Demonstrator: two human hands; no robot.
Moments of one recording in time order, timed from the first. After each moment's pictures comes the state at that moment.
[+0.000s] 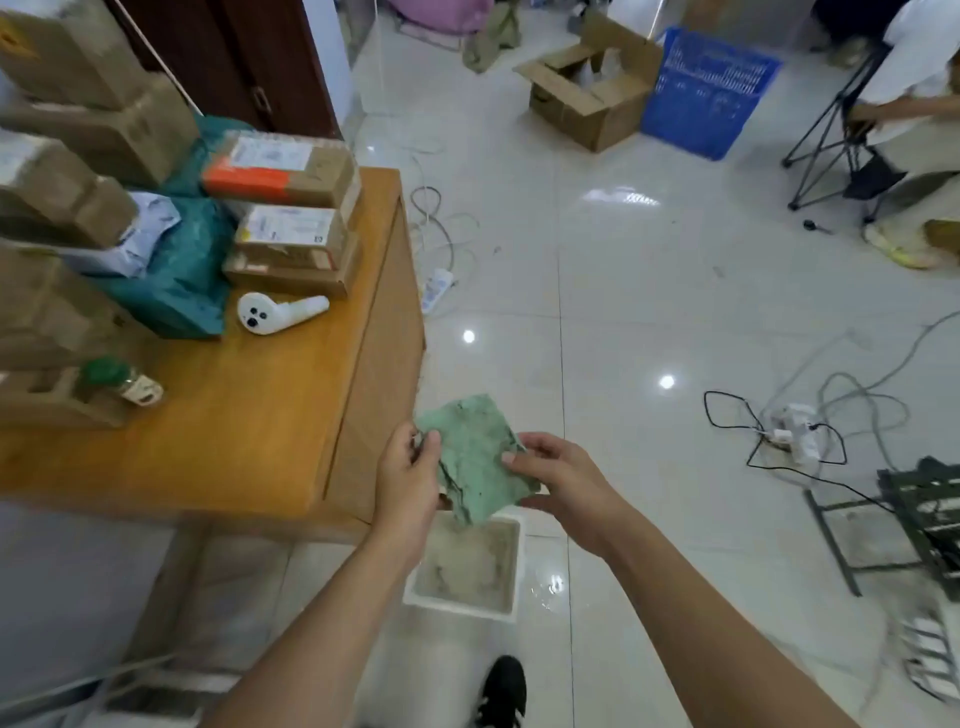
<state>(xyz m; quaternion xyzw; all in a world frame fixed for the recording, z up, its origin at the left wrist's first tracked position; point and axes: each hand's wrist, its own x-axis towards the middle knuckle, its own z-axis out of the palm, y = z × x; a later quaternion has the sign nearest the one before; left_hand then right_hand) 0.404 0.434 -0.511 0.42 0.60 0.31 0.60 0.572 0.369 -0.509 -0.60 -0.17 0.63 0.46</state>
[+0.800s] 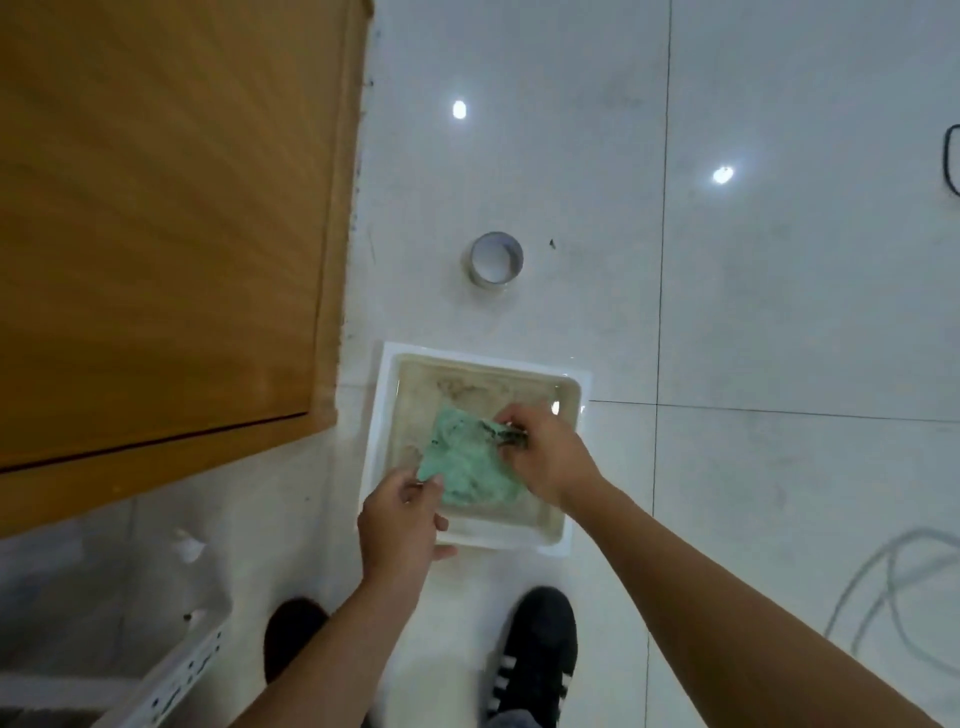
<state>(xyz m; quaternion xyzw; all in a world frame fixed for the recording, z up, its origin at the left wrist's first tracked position) 0.364 0.385 -1.103 0.30 0.76 0.07 0.57 0.540 0.373 -1.134 -0.77 -0.38 0.51 0.09</state>
